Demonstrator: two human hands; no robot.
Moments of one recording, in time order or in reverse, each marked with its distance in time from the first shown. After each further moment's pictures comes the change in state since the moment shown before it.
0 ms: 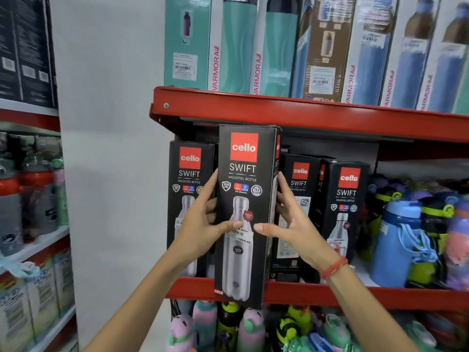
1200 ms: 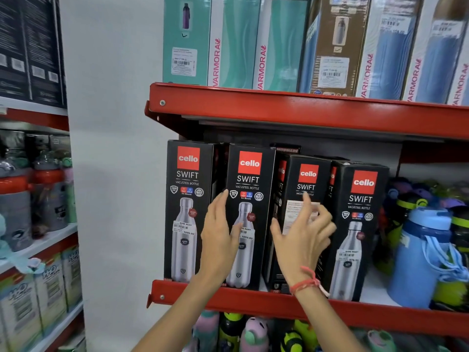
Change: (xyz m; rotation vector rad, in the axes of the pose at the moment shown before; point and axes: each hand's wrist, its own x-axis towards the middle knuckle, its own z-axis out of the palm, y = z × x) left_hand 0.019 -0.056 0.058 0.568 0.425 0.096; right_hand 0.028 0.059 0.025 -0.863 0.849 0.137
